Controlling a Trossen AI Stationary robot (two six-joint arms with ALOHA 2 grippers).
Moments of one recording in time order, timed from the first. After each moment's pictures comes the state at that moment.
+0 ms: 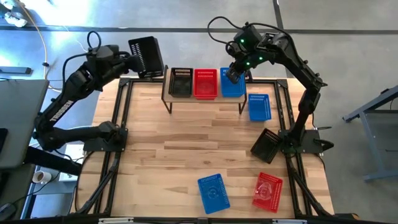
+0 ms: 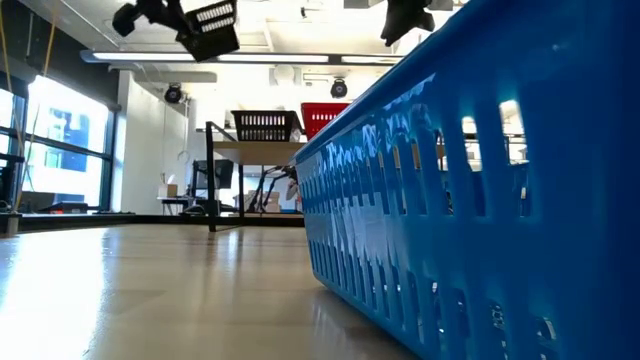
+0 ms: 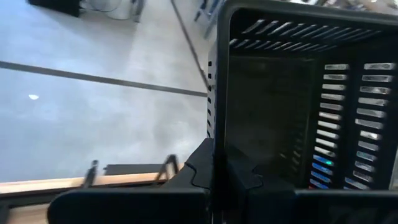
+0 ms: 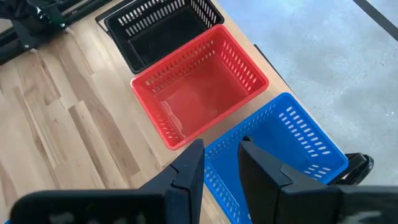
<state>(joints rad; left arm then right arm) 0.90 0.93 1.25 -0.70 -0.27 -0.60 -0.53 1.80 2.34 -1.48 -0.06 0.07</state>
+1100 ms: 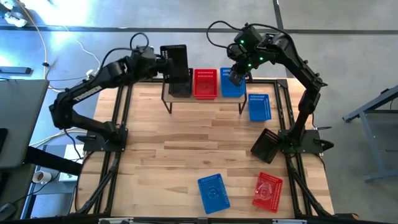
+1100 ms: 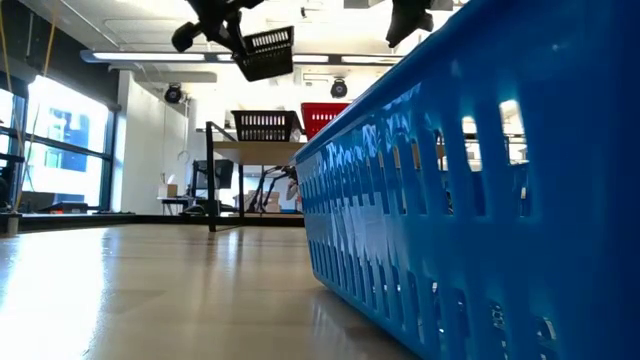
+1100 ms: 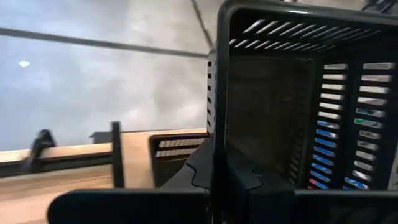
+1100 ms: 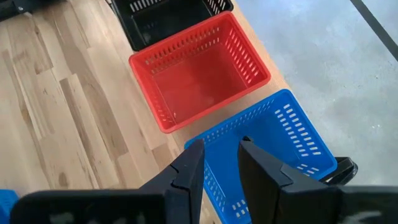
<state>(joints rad) 0.64 1.29 1.42 -0.73 -0.43 -0.74 -0.53 1.80 2.34 -1.52 -0.07 -0.06</state>
